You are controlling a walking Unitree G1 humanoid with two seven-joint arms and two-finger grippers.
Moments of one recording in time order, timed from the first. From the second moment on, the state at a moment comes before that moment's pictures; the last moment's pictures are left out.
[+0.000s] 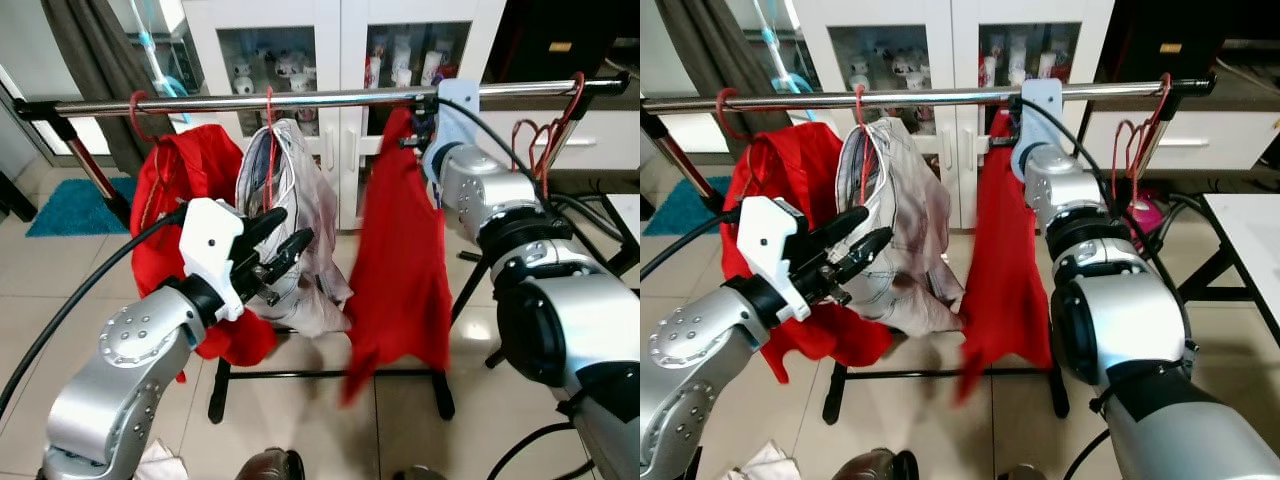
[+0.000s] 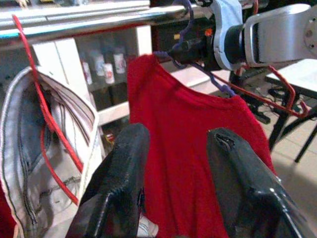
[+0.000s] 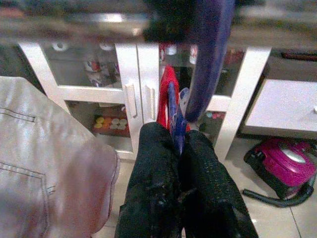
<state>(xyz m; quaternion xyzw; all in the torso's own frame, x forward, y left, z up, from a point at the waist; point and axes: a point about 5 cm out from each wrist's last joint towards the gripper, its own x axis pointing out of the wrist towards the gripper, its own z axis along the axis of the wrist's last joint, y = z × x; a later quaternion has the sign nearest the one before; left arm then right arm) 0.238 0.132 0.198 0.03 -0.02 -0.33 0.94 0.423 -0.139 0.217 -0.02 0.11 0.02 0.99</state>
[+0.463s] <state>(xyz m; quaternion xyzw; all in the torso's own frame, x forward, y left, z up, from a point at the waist) 0.242 0.131 0.209 0.02 -0.04 -0.33 0.94 0.419 -0.154 0.240 -0.04 0.04 0.10 0.99</state>
